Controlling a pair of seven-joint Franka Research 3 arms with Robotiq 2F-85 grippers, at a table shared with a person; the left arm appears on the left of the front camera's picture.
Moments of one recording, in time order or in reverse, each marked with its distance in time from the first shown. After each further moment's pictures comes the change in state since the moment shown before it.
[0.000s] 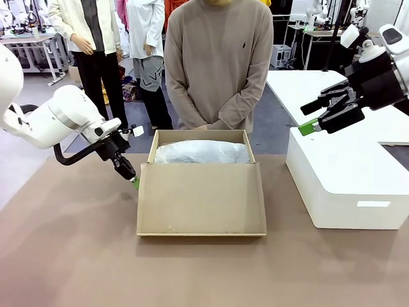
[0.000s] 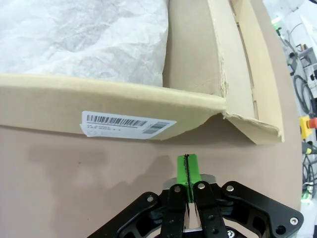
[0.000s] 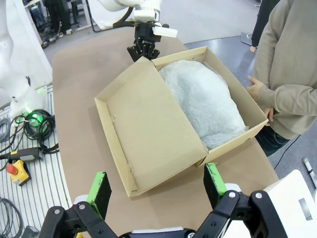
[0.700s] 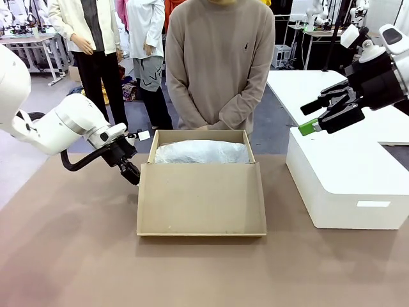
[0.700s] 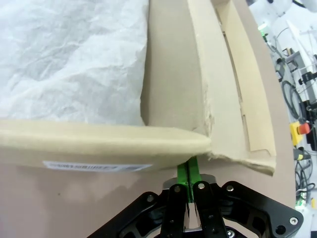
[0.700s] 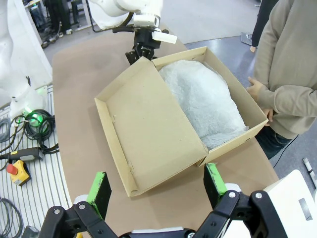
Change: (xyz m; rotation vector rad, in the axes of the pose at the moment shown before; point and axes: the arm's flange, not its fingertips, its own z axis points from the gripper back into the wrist) left arm 0.005 -0.003 -0.023 -0.083 -0.046 -0.016; right arm 0.000 0.000 0.000 0.000 0.000 0.000
